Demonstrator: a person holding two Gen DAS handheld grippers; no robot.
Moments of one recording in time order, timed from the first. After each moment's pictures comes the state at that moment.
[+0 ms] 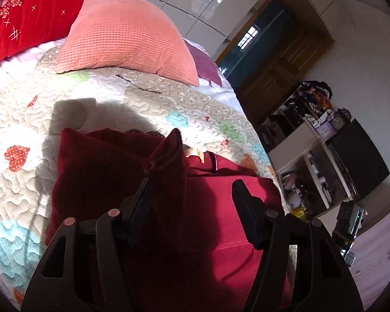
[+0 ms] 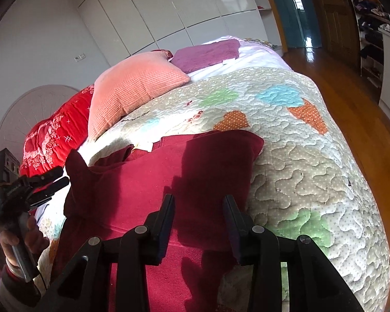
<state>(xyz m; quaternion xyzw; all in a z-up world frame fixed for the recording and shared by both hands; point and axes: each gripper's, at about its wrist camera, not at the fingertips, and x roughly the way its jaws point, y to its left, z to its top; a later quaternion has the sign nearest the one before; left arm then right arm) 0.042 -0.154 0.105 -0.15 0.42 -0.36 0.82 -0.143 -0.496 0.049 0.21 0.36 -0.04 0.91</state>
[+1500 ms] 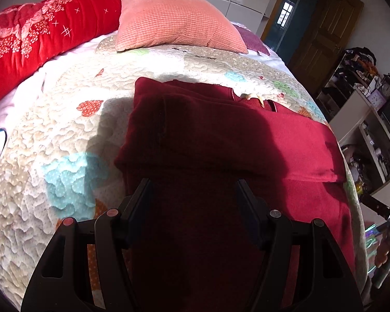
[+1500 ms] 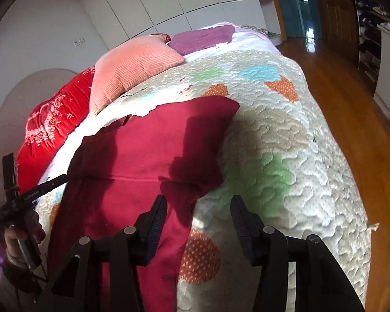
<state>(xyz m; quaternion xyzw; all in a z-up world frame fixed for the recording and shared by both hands) -0.037 -0.119 0.064 -0.02 0.46 -0.22 0.86 -0.226 -0.498 0.043 0.23 0.41 -0.01 0.88</state>
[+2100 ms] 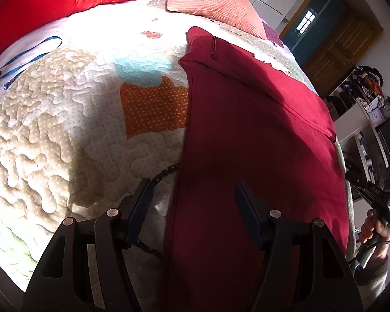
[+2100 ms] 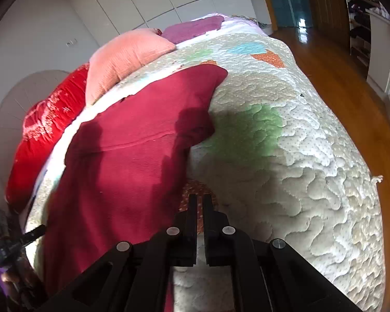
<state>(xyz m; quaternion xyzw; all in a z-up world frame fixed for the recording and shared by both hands) -0.149 -0.031 0.042 -0.09 0.51 -0.20 0.83 -0.271 -0.479 0.034 0.23 0.40 -0.01 0.89</state>
